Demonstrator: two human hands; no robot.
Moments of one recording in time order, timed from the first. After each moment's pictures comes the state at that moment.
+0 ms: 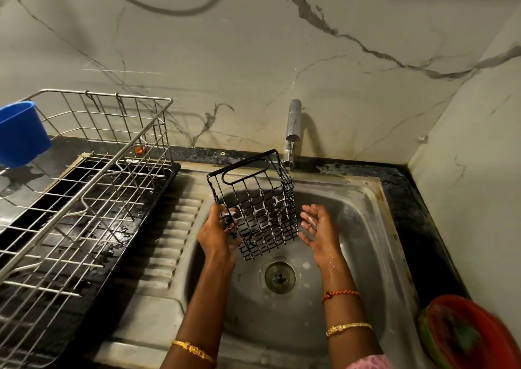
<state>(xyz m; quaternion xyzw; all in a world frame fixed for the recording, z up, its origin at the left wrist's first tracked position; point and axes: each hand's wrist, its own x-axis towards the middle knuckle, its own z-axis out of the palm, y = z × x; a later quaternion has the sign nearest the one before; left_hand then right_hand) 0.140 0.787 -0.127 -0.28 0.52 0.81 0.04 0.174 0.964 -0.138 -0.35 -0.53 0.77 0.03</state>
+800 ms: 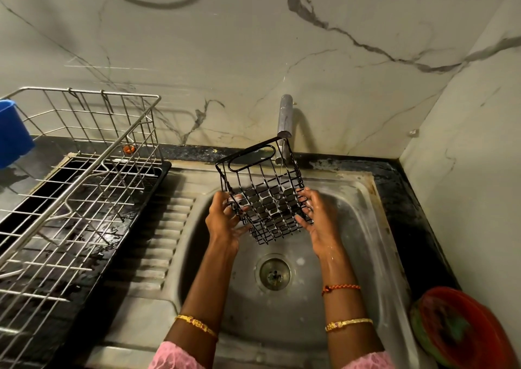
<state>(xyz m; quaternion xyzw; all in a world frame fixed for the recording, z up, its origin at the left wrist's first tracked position) 0.115 0.808 -0.128 -0.22 0.49 0.83 0.14 0.173 0.967 -0.112 -0.30 -0.57 0.76 0.10</state>
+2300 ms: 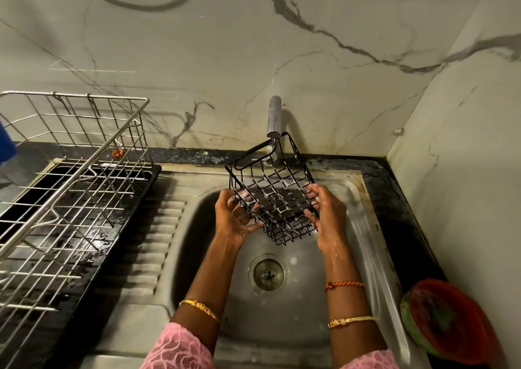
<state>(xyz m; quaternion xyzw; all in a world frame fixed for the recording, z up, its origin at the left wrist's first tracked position) 0.109 0.832 -0.131 -0.21 0.46 0.83 0.24 0.179 0.987 -0.108 -0.34 -0.55 0.74 0.20</state>
